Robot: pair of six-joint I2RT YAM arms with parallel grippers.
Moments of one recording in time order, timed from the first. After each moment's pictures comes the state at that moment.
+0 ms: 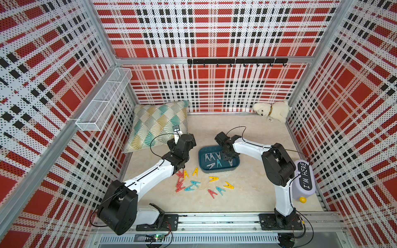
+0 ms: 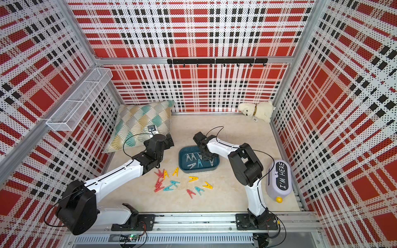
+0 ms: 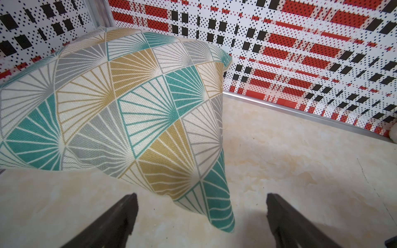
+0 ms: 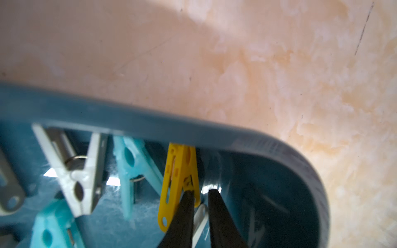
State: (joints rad) left arm -0.53 1.34 0.83 0.01 -0.66 -0.49; right arm 0.66 2.04 1.47 -0.81 0.33 0.28
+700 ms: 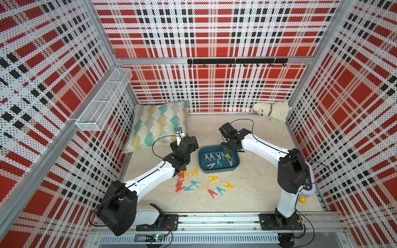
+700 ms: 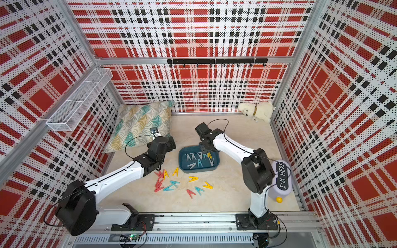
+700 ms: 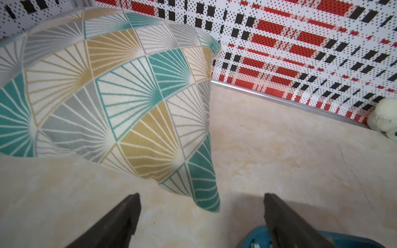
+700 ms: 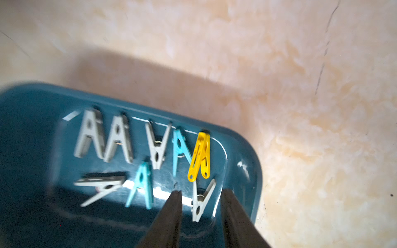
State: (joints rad) left arm -0.61 1.33 0.79 -0.03 -0.63 -0.55; right arm 0.61 1.79 1.51 -0.78 0.16 0.25
